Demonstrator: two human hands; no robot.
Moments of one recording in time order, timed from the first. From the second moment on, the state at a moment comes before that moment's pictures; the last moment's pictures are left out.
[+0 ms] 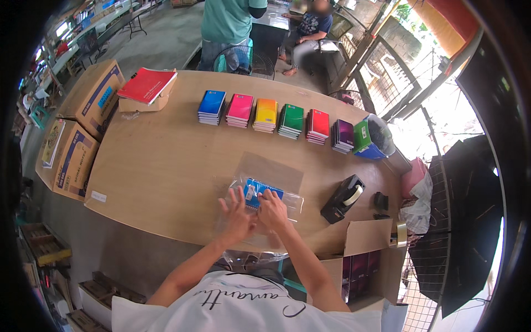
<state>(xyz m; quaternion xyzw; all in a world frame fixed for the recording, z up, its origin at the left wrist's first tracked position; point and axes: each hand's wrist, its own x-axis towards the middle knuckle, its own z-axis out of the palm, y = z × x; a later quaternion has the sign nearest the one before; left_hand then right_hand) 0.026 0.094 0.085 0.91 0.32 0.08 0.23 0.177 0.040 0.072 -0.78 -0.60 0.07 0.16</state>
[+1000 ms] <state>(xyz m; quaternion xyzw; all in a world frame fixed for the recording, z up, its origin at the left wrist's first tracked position) 0.027 0.130 0.039 0.95 0.19 0.22 0.12 0.172 0.014 0.030 -0.72 -0.64 -0.07 0.27</state>
